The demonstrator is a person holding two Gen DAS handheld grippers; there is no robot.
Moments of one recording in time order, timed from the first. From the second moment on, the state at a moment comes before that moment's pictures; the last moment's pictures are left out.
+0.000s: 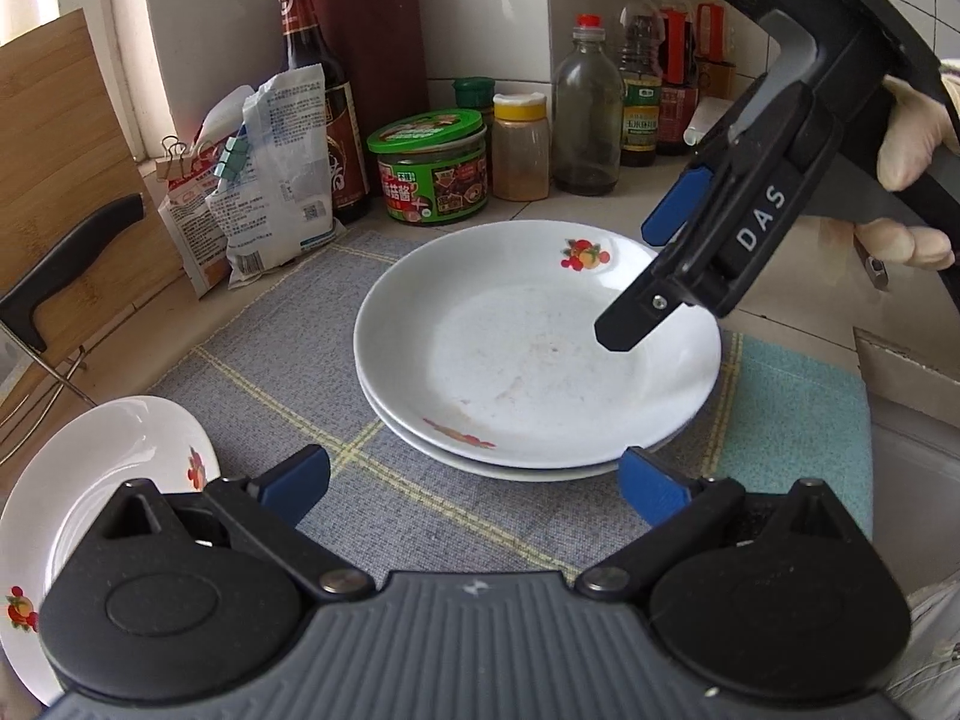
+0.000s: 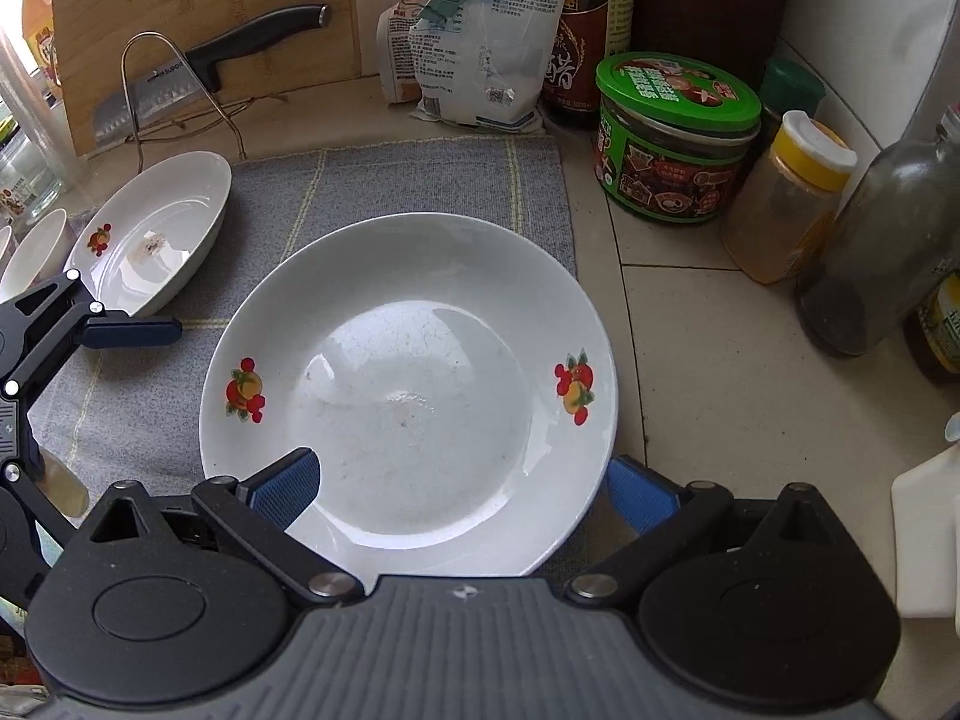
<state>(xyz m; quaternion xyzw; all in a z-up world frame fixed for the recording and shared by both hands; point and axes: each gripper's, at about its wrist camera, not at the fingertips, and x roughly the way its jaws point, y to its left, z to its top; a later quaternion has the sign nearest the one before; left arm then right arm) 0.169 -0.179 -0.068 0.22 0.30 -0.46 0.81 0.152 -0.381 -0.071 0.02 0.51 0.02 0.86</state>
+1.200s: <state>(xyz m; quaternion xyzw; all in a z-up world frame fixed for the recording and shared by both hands) 0.131 -0.061 -0.040 0.09 0.37 -0.14 0.91 0.176 -0.262 -0.056 -0.03 0.39 0.23 0.89</state>
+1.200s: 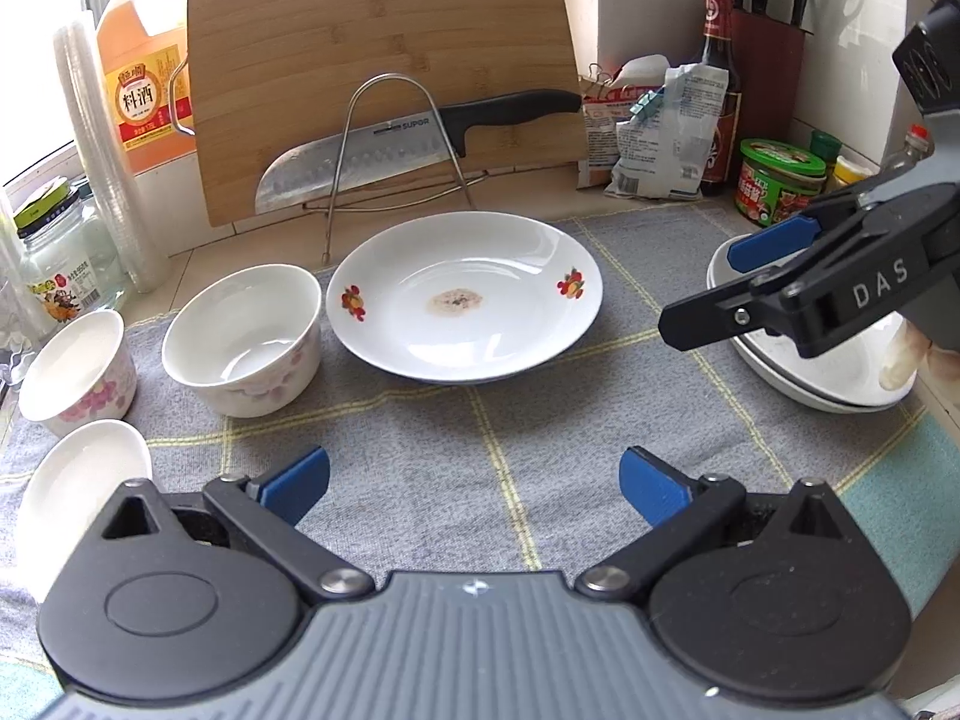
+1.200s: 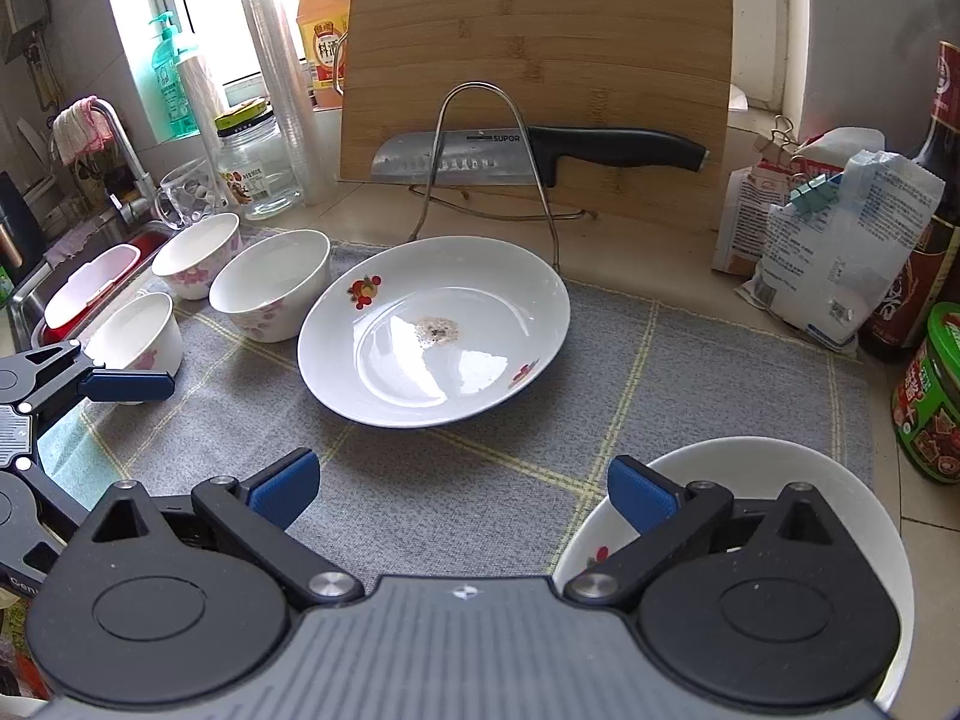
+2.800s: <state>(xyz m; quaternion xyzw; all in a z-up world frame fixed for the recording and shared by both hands) 0.214 -0.072 -0.102 0.07 0.36 -0.16 0.92 0.337 -0.219 -0.109 -0.07 0.52 0.25 0.81</state>
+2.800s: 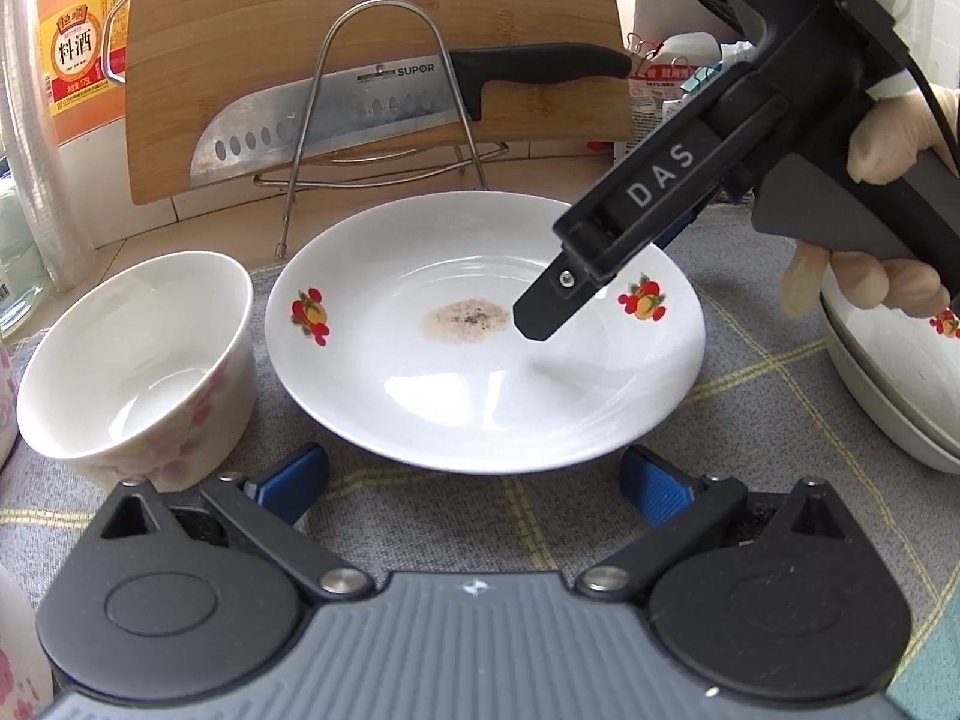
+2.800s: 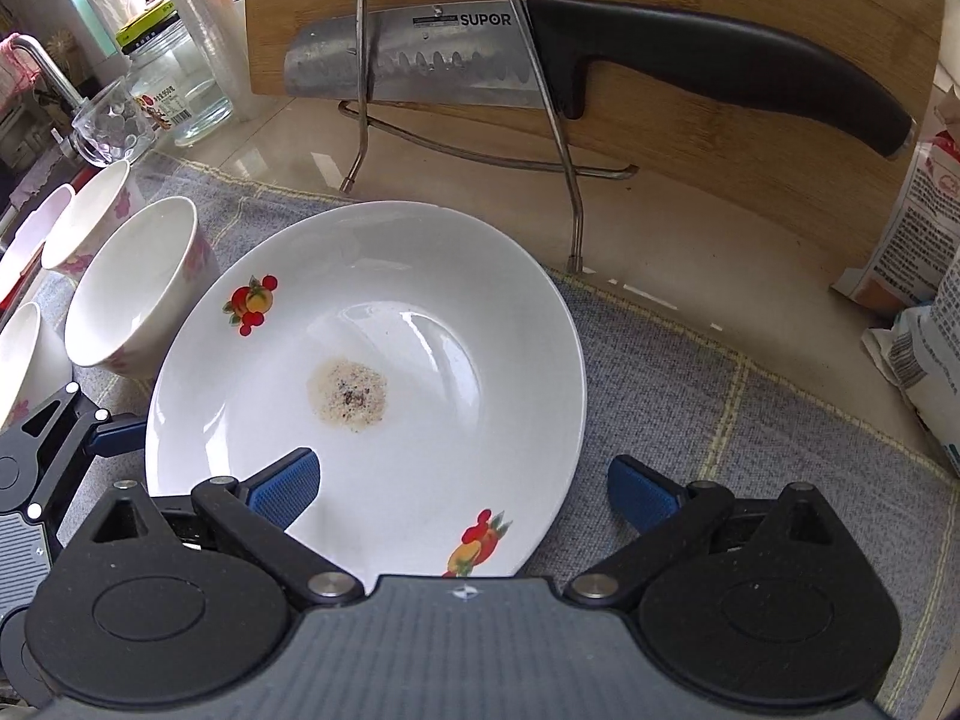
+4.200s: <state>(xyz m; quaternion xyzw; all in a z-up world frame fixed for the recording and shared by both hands) 0.208 -0.076 -0.094 0.11 0.35 -0.17 0.92 0.400 -0.207 -0.105 -0.04 0.51 0.39 0.76</state>
